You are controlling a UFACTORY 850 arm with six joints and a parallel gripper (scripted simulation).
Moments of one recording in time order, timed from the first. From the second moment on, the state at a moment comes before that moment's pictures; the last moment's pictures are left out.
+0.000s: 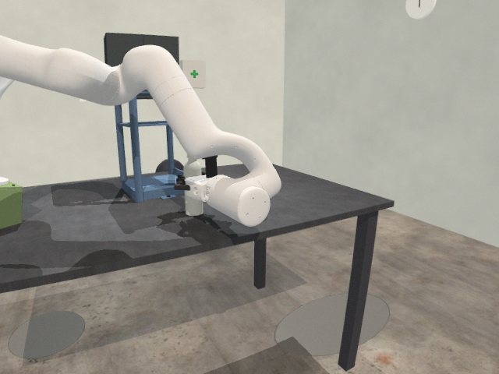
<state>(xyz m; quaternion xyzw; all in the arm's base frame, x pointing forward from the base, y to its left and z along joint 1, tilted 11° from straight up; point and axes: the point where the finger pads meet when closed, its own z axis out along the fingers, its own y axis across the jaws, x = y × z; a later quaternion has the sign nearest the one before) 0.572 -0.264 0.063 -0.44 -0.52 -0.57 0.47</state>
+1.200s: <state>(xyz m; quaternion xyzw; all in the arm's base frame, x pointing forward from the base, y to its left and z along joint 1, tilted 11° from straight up) 0.573 -0.264 0.062 -0.44 -0.52 -0.57 0.47</state>
